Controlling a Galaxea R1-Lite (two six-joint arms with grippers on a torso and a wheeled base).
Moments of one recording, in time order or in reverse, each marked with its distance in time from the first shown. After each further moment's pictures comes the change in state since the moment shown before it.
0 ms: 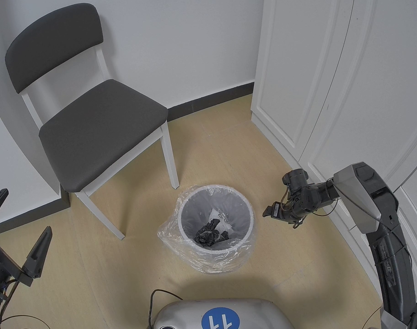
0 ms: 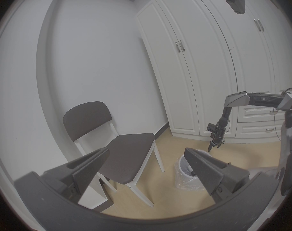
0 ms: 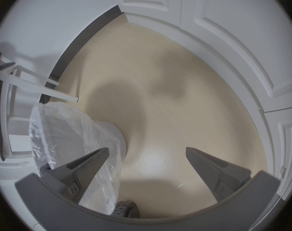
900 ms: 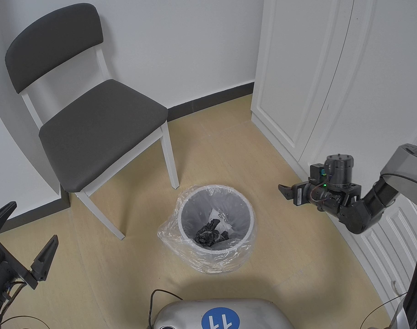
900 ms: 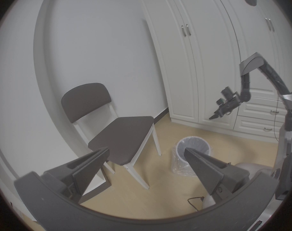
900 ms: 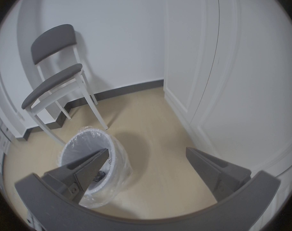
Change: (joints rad) left arm 0.051 0.011 -0.058 0.213 0.010 -0.084; right arm 0.041 -0.556 0.918 -0.971 -0.082 -0.482
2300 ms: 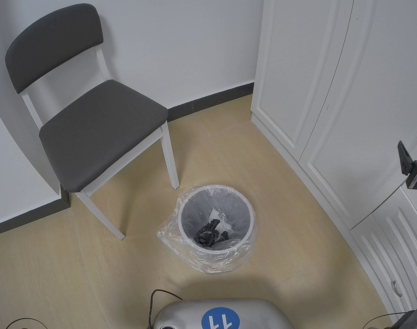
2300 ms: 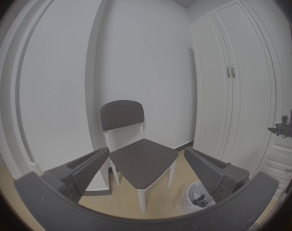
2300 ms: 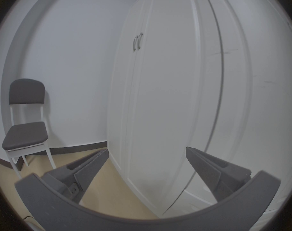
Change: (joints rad) left arm 0.208 -0.113 -0.254 0.105 0.050 -0.291; right arm -0.122 -0.943 0.675 -0.374 -0.386 -0.150
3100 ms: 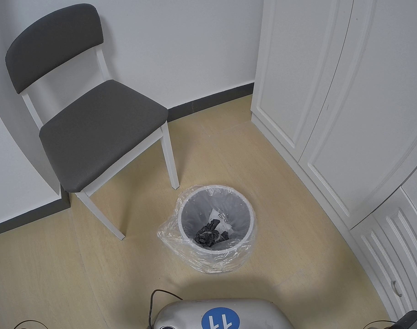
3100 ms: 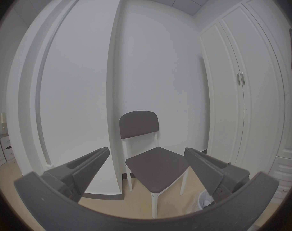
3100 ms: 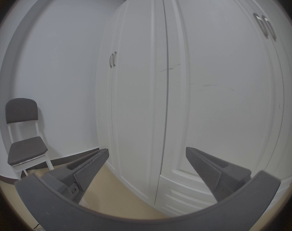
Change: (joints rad) left arm 0.099 -0.194 -0.034 0.134 0.050 0.001; right arm -0.109 -0.651 0.071 0.561 -0.023 0.138
